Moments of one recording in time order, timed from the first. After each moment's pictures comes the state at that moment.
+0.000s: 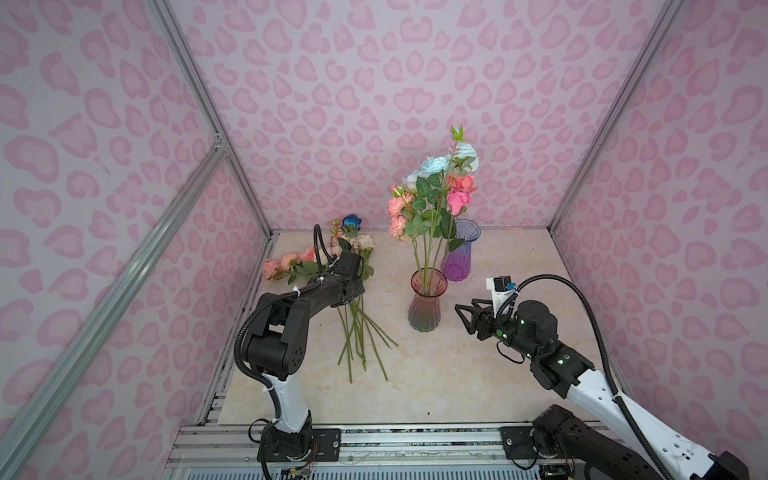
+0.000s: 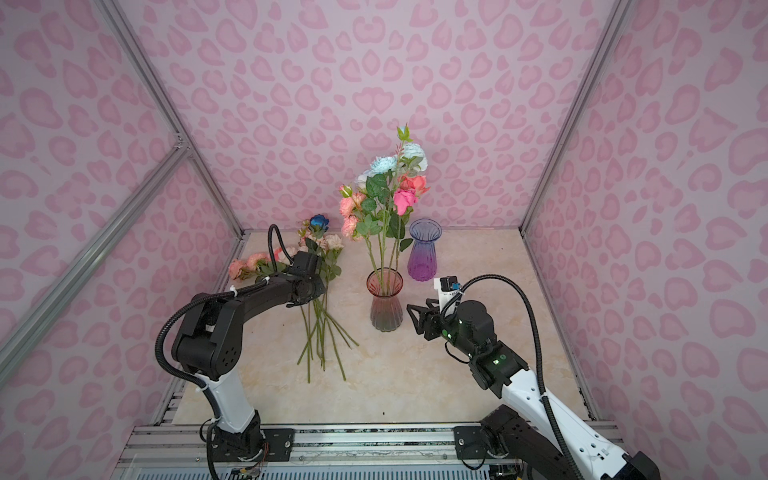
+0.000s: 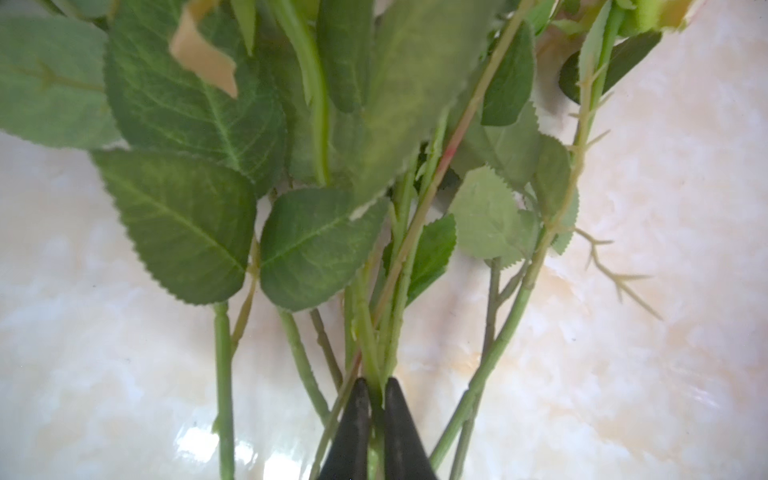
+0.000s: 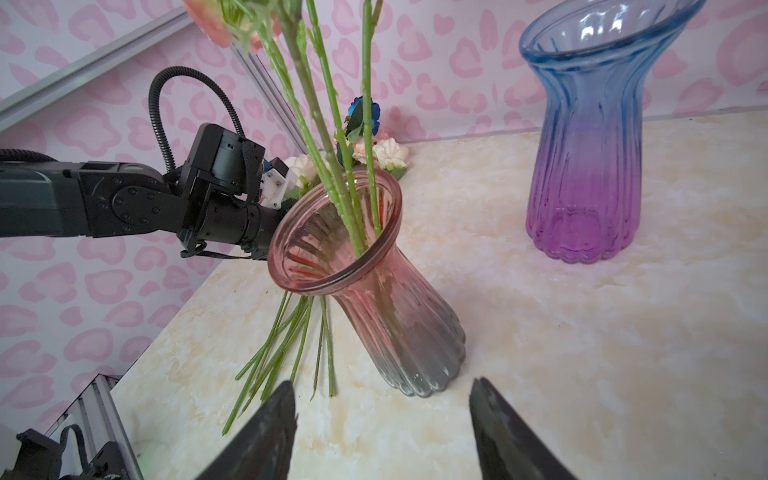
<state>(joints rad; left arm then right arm) -0.30 1.87 1.18 -0.35 -0.23 -0.68 0.54 0.83 0.56 -0.05 -0.14 0.40</state>
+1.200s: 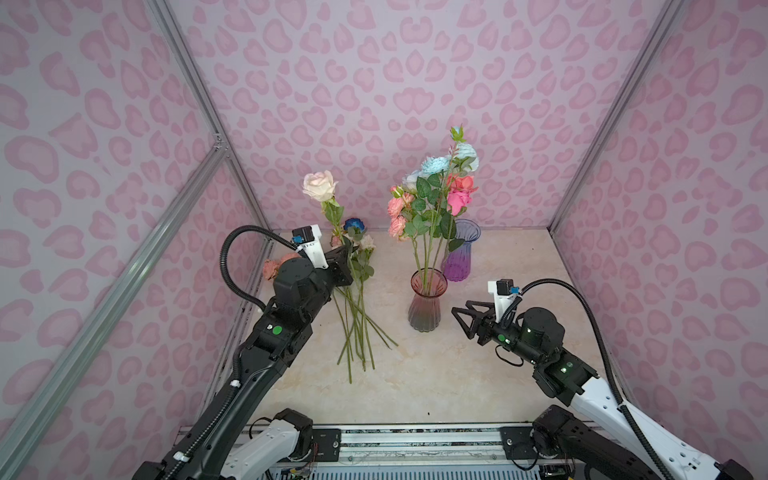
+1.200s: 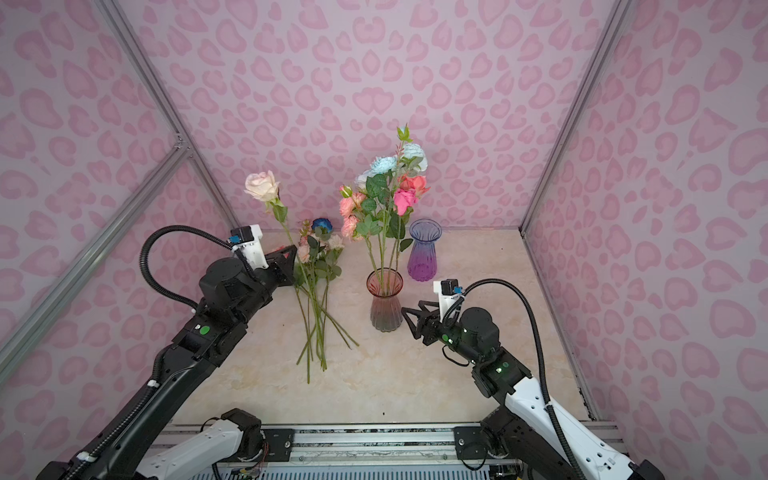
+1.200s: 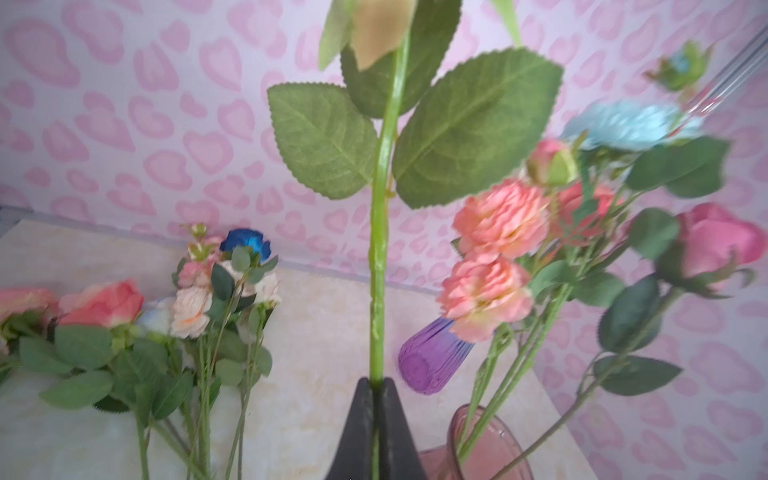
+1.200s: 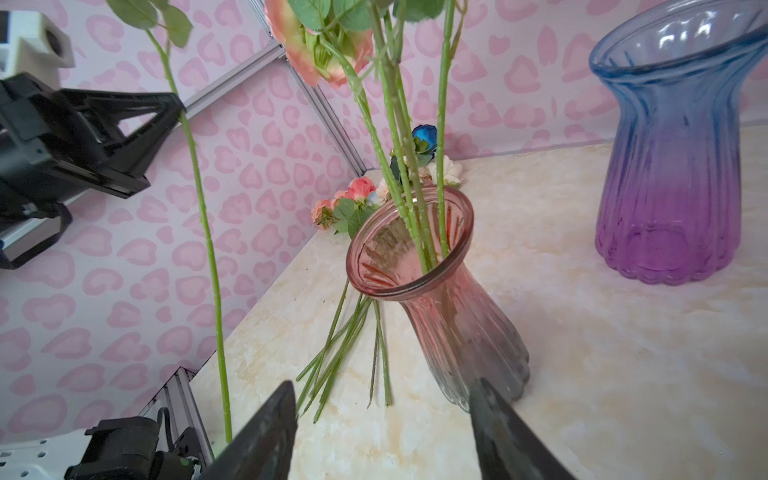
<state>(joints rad) -0.42 0.95 1.01 -0.11 -0.07 -0.49 0.58 0.77 0.53 0.05 -0.22 0.48</state>
